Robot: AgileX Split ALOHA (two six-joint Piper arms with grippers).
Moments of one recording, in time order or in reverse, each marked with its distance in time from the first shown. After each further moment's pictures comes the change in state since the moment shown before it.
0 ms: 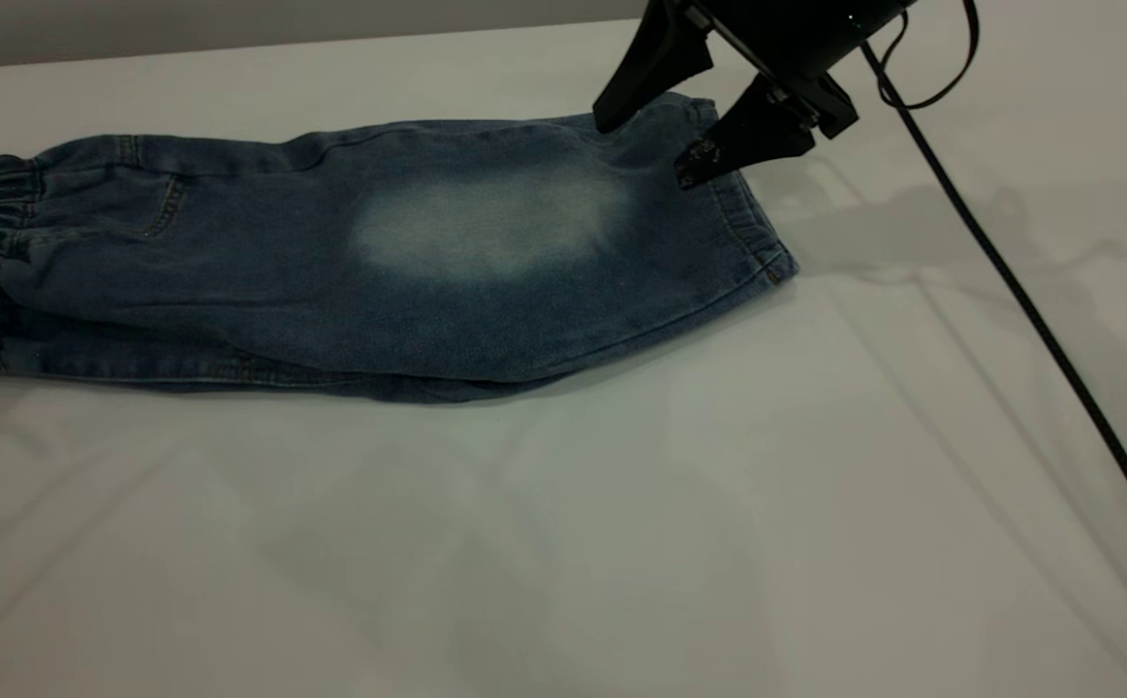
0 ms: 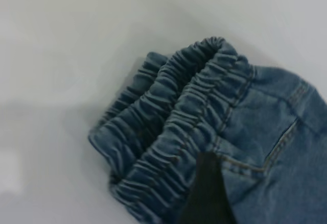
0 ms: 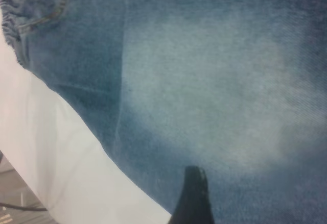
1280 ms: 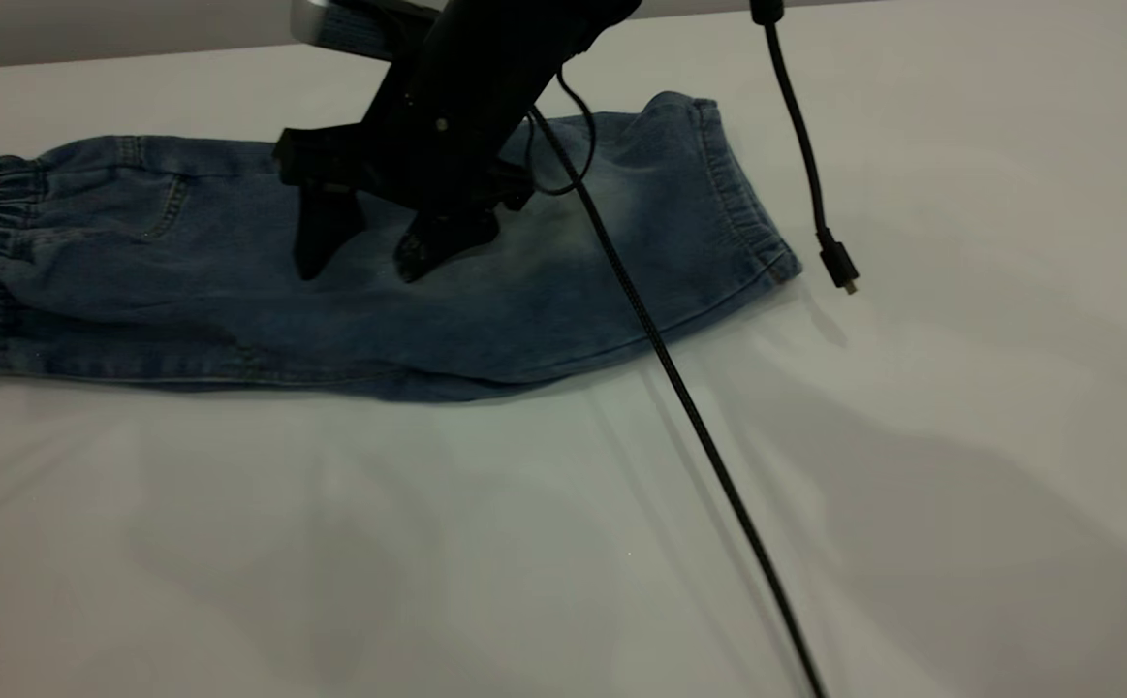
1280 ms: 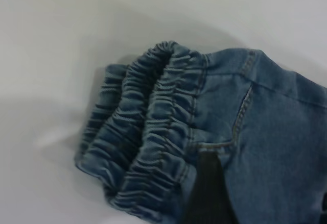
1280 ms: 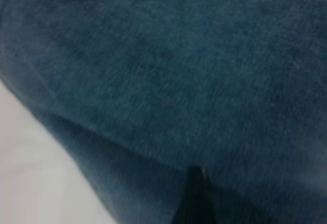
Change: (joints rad) left arm 0.258 0.000 -0.128 0.026 0.467 0.319; right arm 0.400 0.326 -0.542 -0.436 -0.191 0.444
